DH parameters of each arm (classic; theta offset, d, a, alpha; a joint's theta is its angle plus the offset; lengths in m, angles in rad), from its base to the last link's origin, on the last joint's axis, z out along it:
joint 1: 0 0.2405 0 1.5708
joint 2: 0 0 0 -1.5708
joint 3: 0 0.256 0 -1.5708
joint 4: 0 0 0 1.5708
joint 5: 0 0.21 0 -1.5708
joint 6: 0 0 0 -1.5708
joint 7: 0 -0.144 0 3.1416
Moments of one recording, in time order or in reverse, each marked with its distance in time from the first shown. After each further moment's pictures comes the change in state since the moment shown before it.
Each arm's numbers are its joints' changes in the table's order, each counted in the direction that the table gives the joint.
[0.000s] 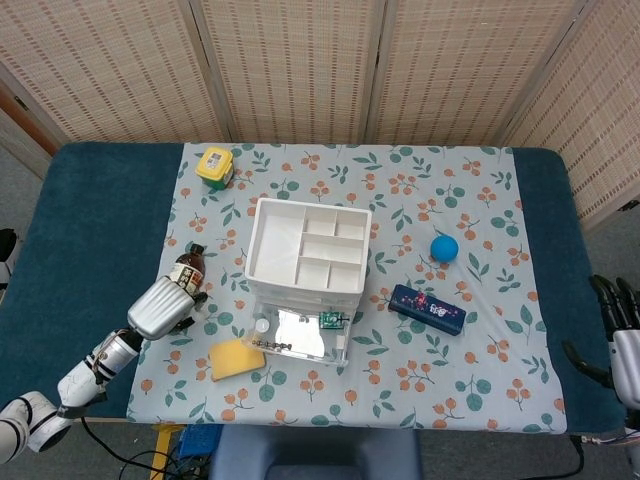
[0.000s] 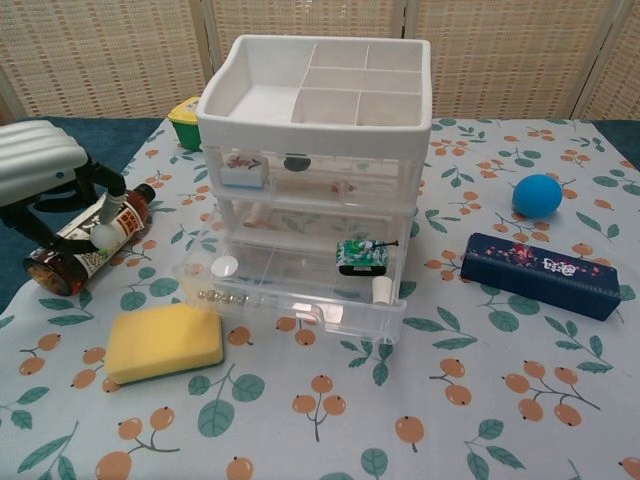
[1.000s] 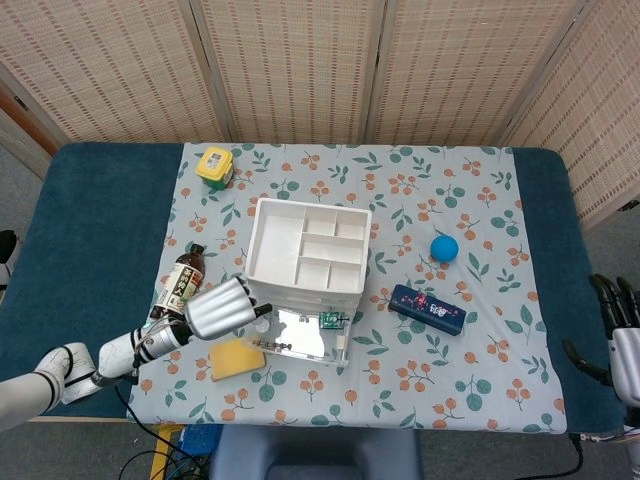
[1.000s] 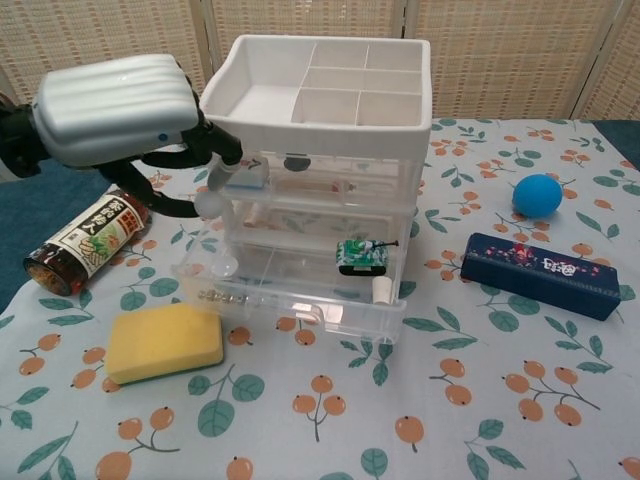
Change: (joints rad) left arm -0.254 -0.011 0.028 -0.039 0.185 0.105 -0.056; right arm 0.003 0.003 0.009 -0.004 0.015 -0.013 0.016
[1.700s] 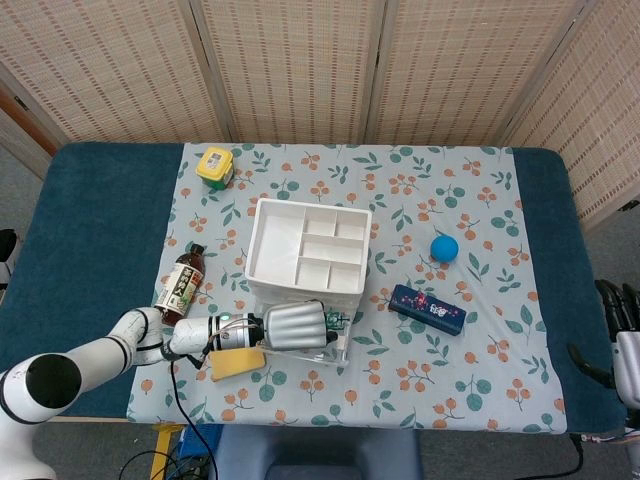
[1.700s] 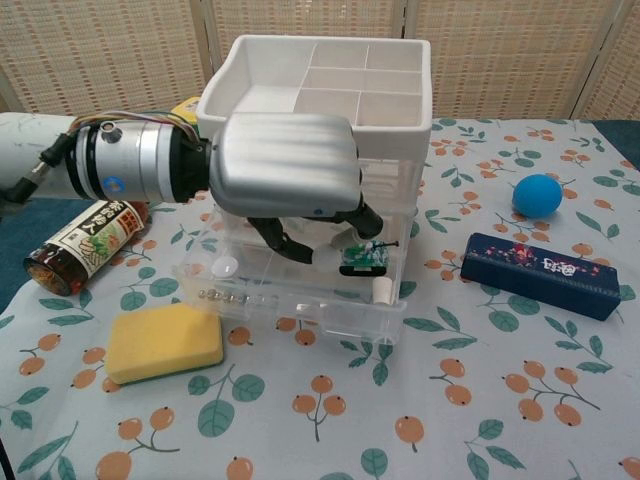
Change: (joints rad) left arm -0.287 0.174 0.000 0.149 0.126 -0.156 0.032; right arm -0.012 0.015 -0.001 0.003 0.048 -0.018 0.013
